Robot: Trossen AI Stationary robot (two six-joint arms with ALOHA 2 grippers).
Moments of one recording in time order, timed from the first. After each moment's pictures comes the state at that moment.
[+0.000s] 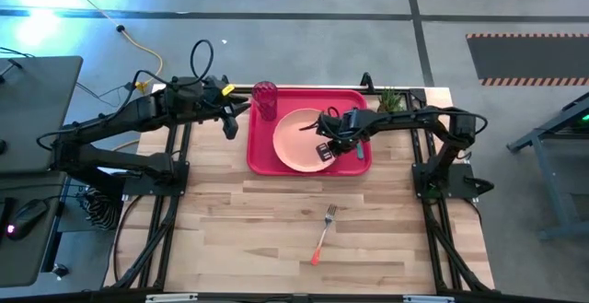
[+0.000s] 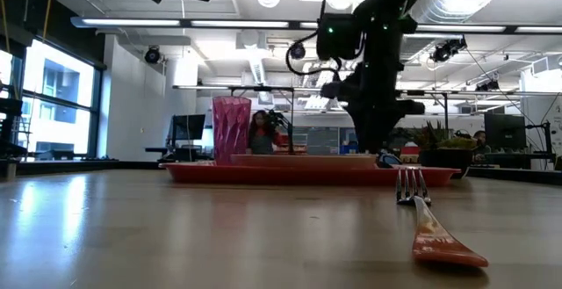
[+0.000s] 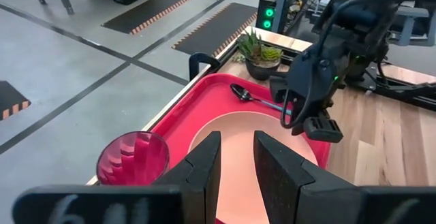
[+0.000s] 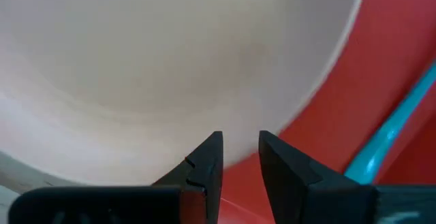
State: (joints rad) left arm 0.30 0.96 1.08 -0.52 -0.19 -0.10; right arm -0.26 1.75 1.17 -0.79 0.04 0.83
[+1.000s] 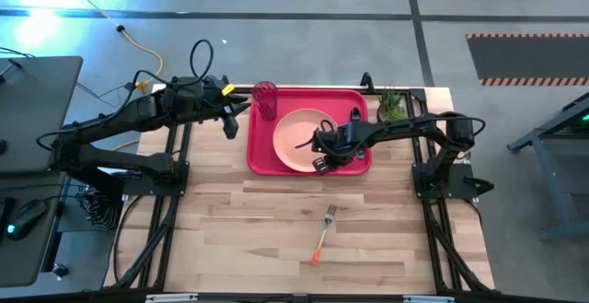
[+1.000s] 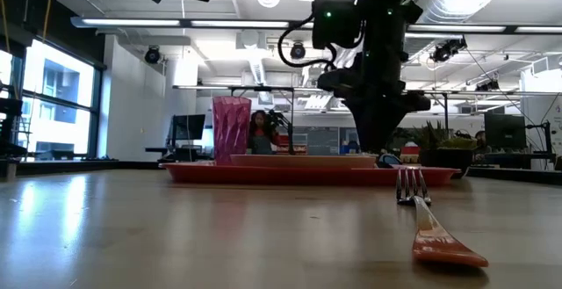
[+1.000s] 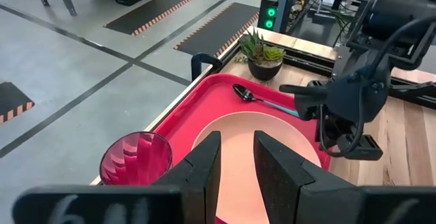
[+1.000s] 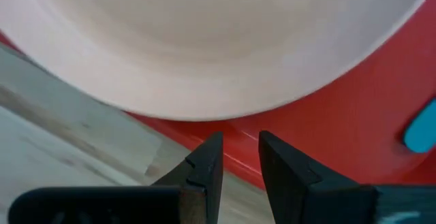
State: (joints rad) left arm 0.30 0.96 1.08 -0.52 -0.20 -0.09; right arm -0.13 1.77 1.19 -0.82 0.01 0.92
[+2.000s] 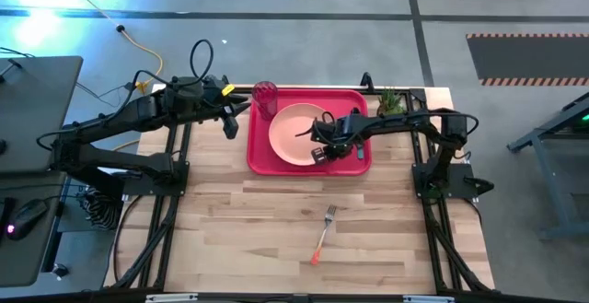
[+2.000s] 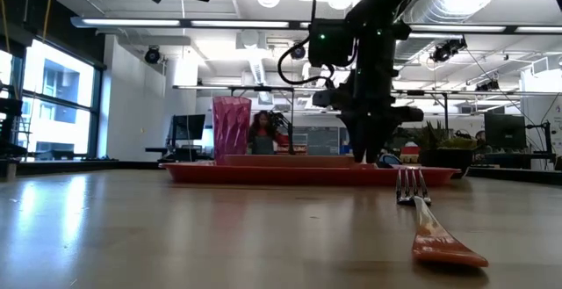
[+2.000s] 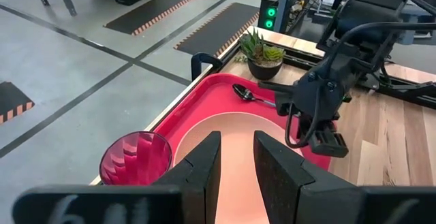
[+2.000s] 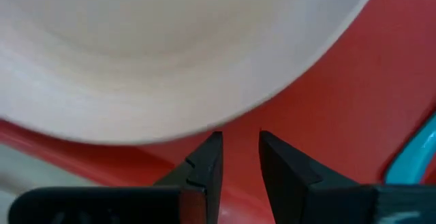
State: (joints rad) left arm 0.30 0.96 1.08 -0.52 -0.20 -0.09; right arm -0.21 1.82 1.20 -0.78 0.01 0.92
